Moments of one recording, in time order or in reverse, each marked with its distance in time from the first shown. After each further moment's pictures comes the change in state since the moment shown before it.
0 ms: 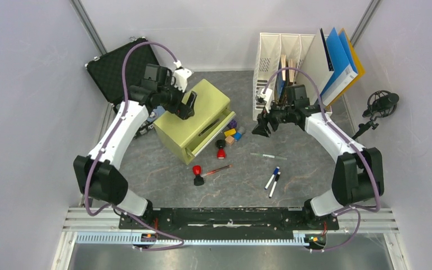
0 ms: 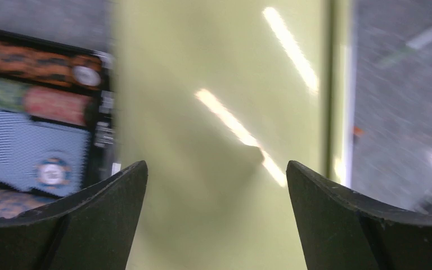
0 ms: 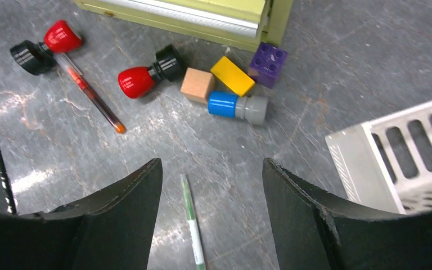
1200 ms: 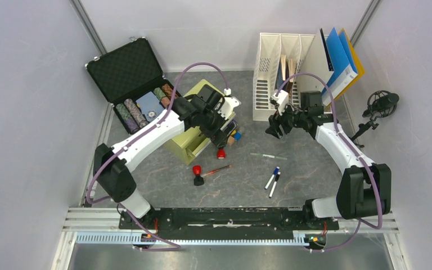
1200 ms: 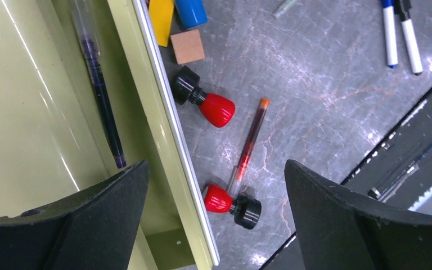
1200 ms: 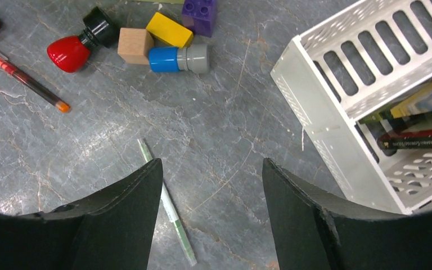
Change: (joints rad) left arm -0.440 0.067 0.028 -0.146 -0.113 -0.146; right arm -0.119 -0.144 -0.130 0.046 0.146 0.003
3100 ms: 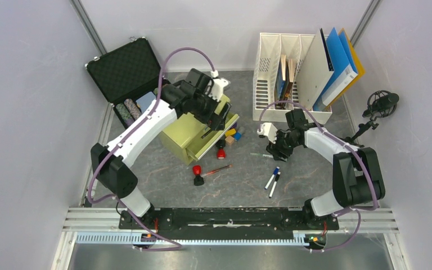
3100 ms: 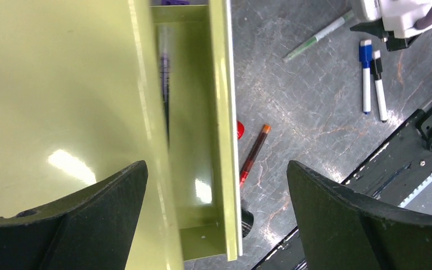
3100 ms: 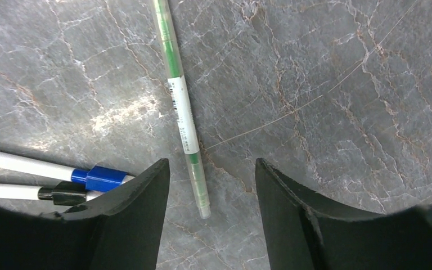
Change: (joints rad) left arm 0.085 0.043 0.142 -0.030 0.024 -0.095; right arm 0.077 0.103 -0.160 -0.175 0.243 -0.401
